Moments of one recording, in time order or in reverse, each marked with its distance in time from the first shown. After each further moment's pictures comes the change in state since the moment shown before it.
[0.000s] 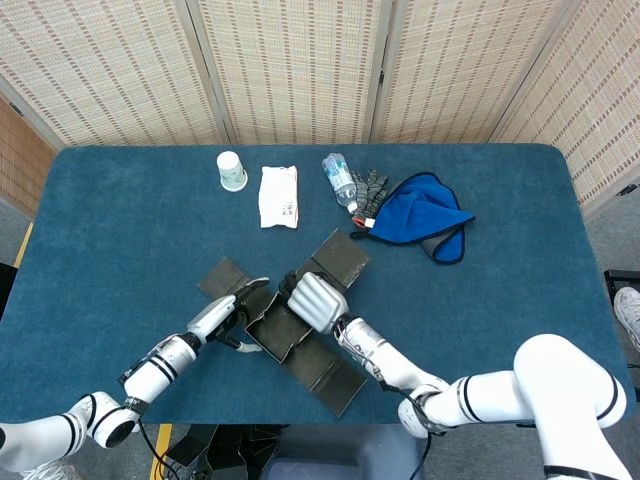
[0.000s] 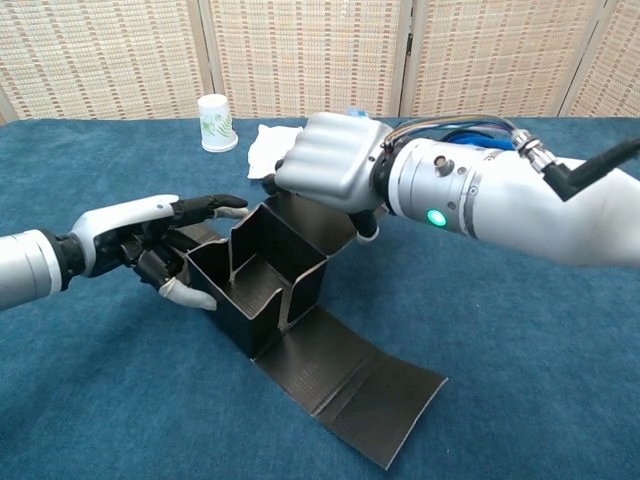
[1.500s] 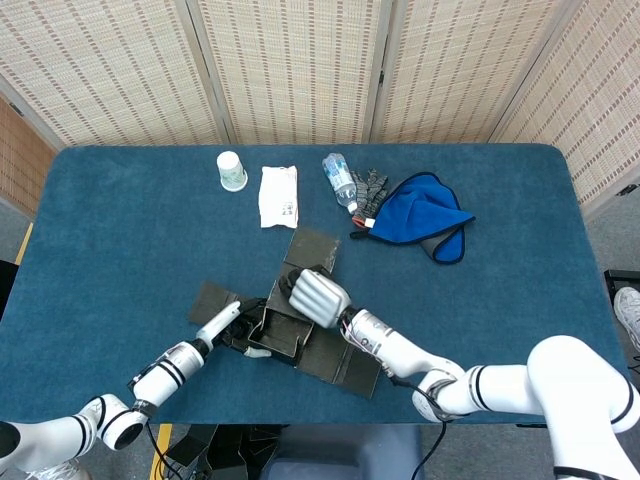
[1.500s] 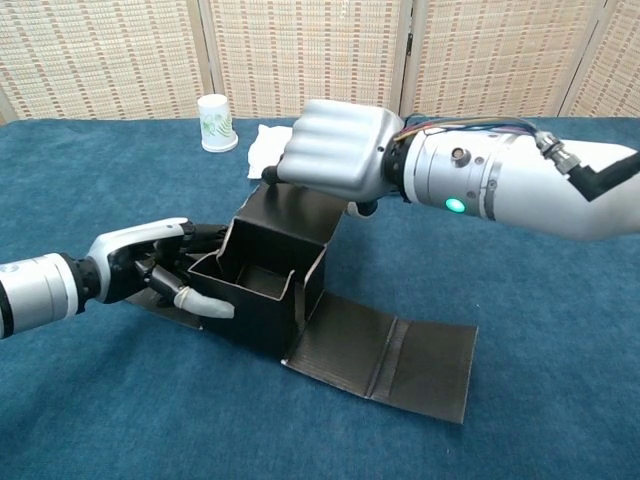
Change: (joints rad) left arm -0.004 -0.055 0.014 0.043 -0.006 -0.037 -0.228; right arm -0.046 0.032 0.009 0.100 -0.237 -0.067 0.079
